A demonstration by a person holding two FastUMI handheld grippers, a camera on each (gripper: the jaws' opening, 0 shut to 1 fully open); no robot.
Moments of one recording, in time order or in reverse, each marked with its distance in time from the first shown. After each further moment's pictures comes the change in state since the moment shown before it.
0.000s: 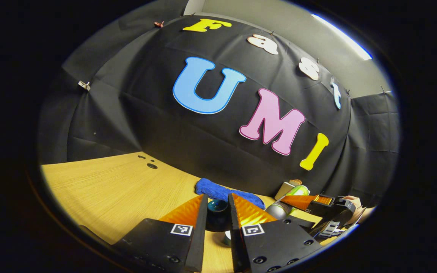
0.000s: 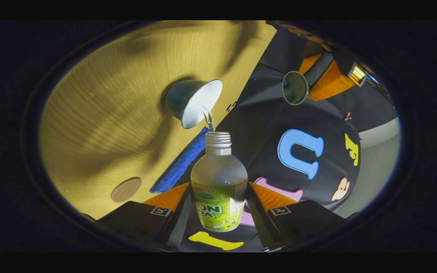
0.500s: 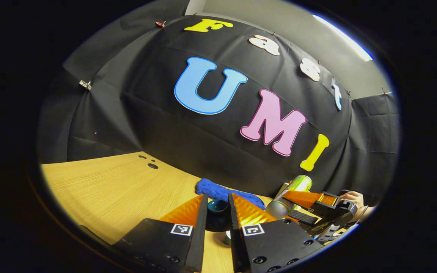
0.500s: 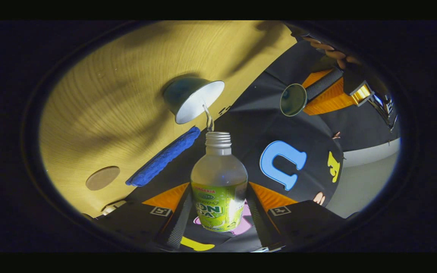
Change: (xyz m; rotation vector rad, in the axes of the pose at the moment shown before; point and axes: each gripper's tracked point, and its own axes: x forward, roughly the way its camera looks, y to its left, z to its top) left arm -0.001 0.003 0.002 -0.001 -0.001 0.004; right arm 0.000 -0.018 0.002 -0.151 -0.028 -0.090
